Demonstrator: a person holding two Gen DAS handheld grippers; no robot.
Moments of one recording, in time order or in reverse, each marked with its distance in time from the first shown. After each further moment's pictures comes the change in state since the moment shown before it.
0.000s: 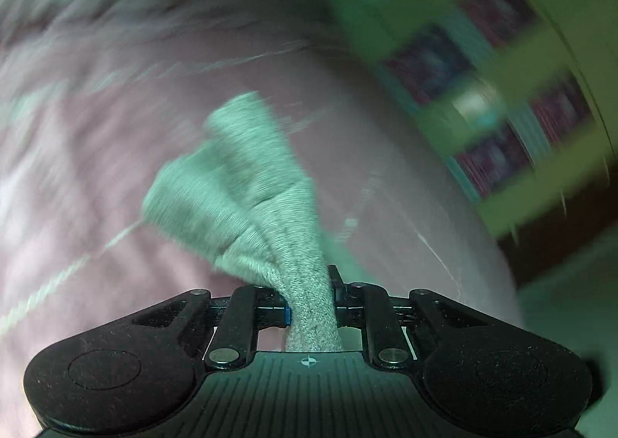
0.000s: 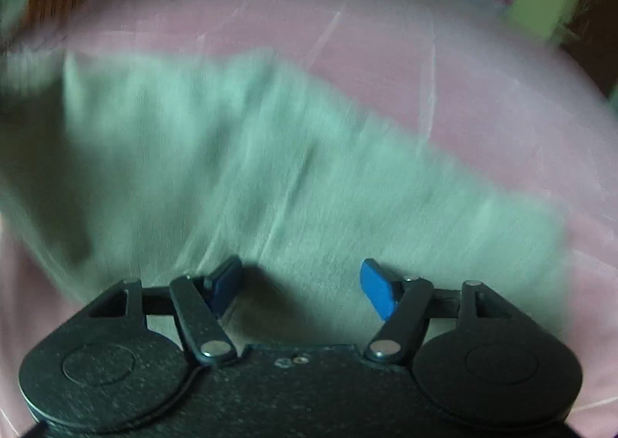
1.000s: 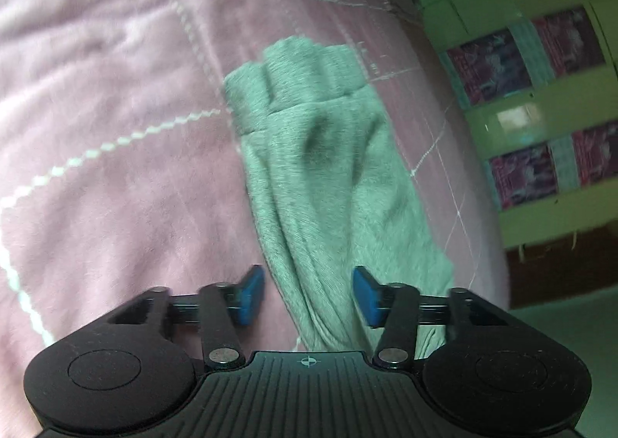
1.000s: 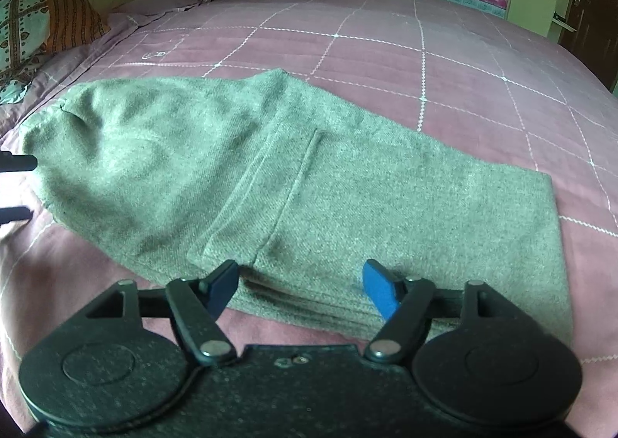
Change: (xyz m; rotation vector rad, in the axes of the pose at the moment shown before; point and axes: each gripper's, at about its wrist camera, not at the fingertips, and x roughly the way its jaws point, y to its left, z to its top) left arm -0.059 0.112 -0.060 -0.398 0.156 0.040; right arm -0.047 -0.007 -0.028 0.062 -0.062 0.069
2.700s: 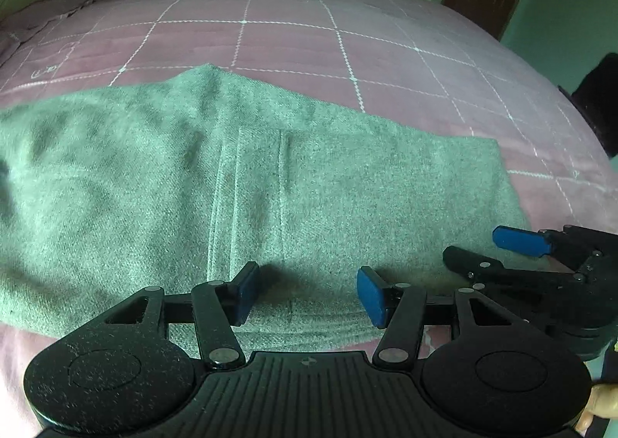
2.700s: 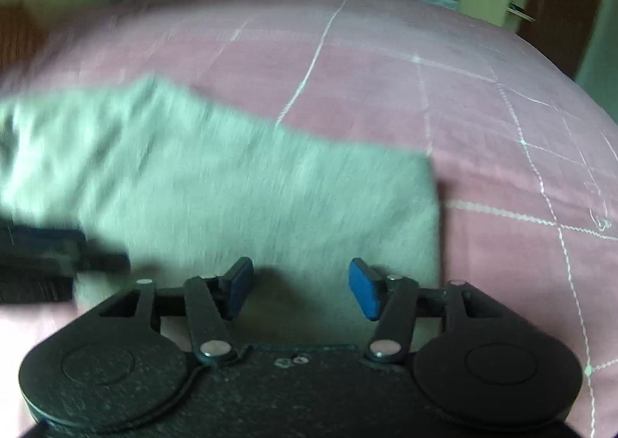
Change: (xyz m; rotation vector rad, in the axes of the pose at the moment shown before) left arm 0.065 -0.213 -0.228 1.044 0.156 0.144; right arm -0.002 -0.109 -0.020 0.017 -0.007 -0.122
